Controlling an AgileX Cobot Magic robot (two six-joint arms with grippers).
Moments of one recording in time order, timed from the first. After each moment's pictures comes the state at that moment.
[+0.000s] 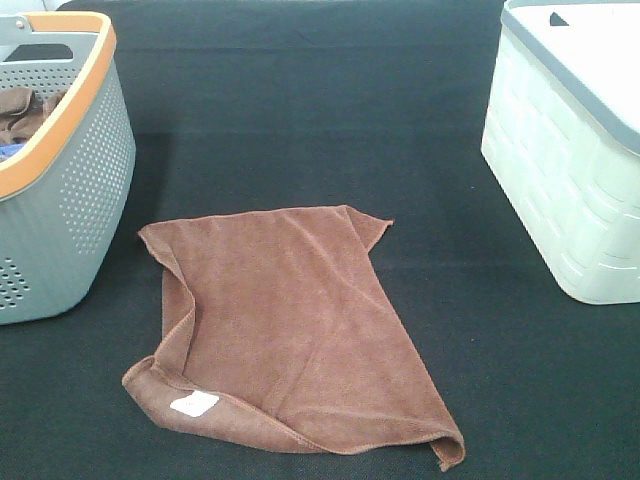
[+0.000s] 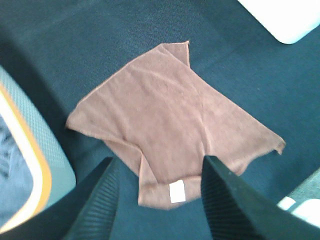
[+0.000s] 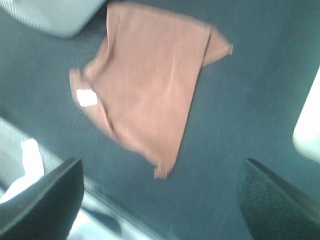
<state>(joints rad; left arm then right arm) -0.59 1.30 -1.54 -0.05 1.21 -0.04 0.41 0.80 -1.07 0.19 1.22 -0.09</state>
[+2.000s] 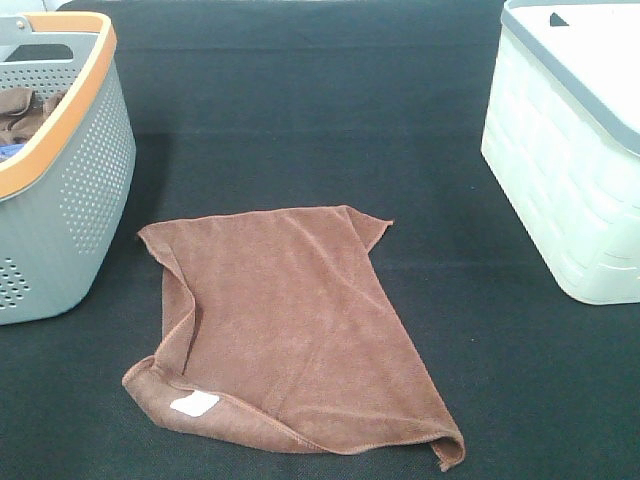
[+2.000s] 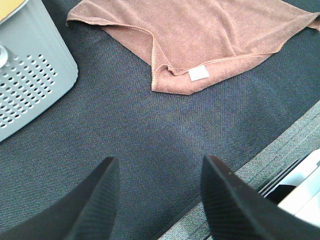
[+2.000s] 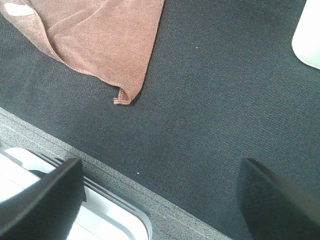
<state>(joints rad) -0.59 0.29 -0.50 -0.01 1.05 0.03 0.41 0.42 -0.51 0.09 1.07 -0.09</state>
